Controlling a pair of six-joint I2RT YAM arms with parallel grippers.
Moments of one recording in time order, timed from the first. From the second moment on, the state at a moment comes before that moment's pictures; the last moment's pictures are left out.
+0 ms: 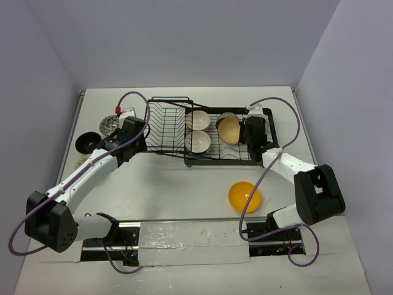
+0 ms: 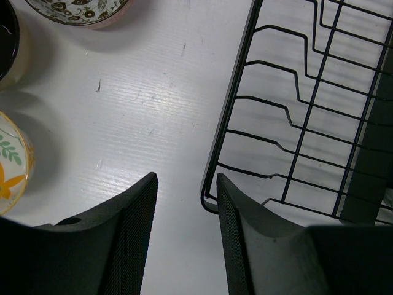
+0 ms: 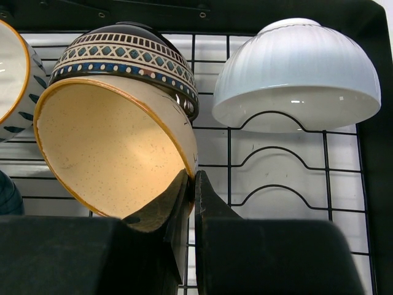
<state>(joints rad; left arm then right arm) -0.46 1.26 0.97 -0.56 -0.46 -0.54 0.30 1.41 0.72 0.20 0.27 0.17</state>
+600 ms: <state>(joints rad) -0.45 1.26 0.97 -0.56 -0.44 -0.54 0.31 1.43 0.75 0.17 0.29 0.09</state>
